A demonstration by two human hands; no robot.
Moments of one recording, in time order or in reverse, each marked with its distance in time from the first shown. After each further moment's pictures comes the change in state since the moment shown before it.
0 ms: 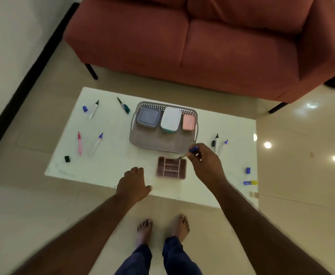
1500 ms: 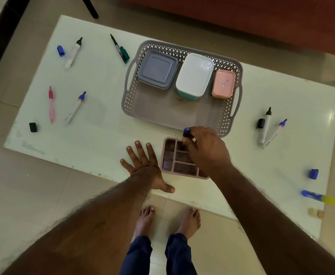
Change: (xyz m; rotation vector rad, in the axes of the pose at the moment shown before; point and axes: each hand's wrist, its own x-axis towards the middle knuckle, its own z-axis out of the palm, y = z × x) left_hand 0.177 0.002 0.152 0.018 -0.437 -0.340; right_hand 0.126 0.117 0.163 -0.302 -0.226 -0.225
